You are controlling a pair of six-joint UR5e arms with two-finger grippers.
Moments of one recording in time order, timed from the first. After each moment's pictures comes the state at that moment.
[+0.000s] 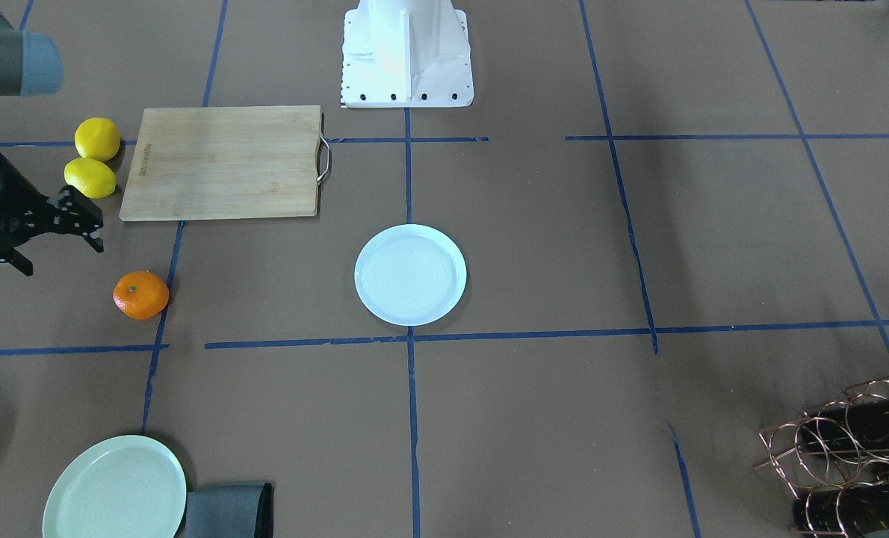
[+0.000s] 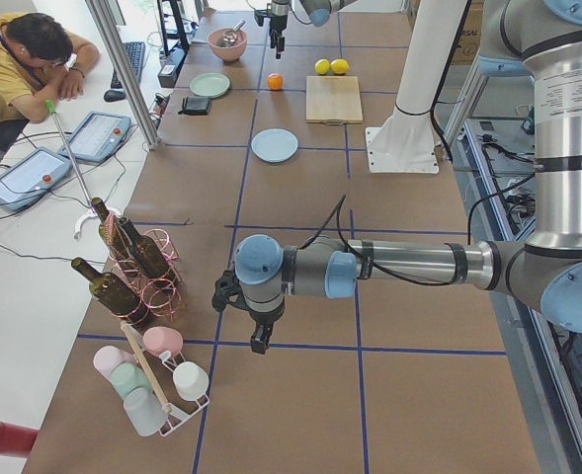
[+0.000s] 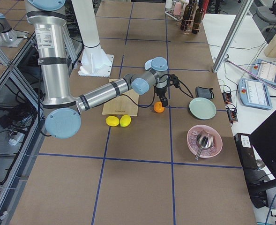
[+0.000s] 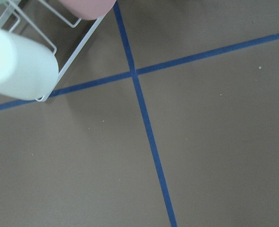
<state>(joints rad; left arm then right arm) -1.56 -1.44 -1.71 -1.58 -2.38 0.19 0.94 -1.43 1.84 -1.32 2.07 0.55</state>
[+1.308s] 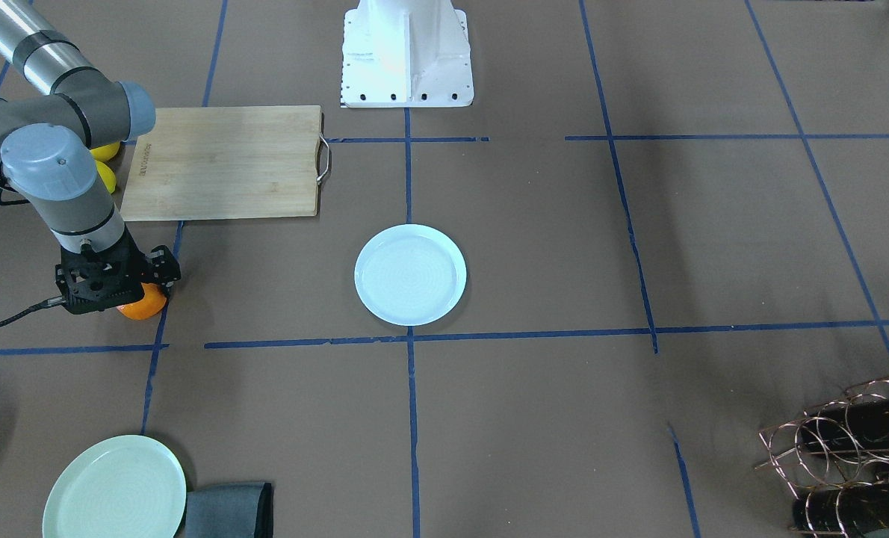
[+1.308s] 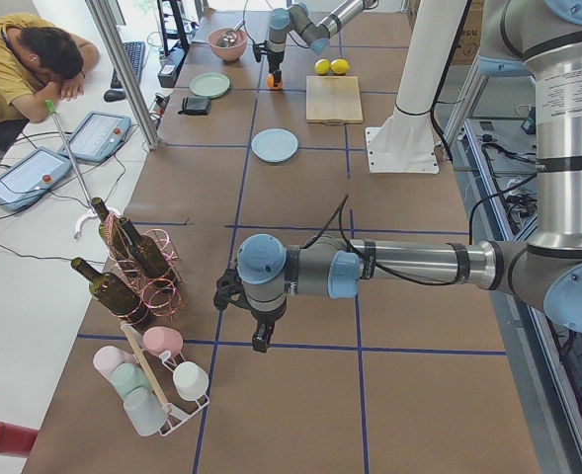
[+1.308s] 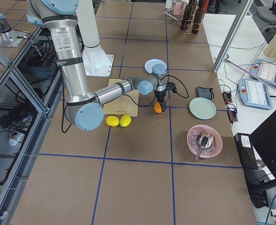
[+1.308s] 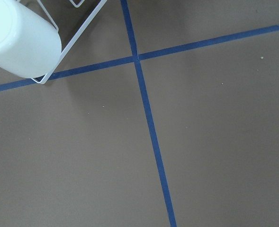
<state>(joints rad) -1.56 -1.44 -1.72 -1.59 -2.39 0.19 0.80 -1.33 1.64 -1.32 1.89 0.63</state>
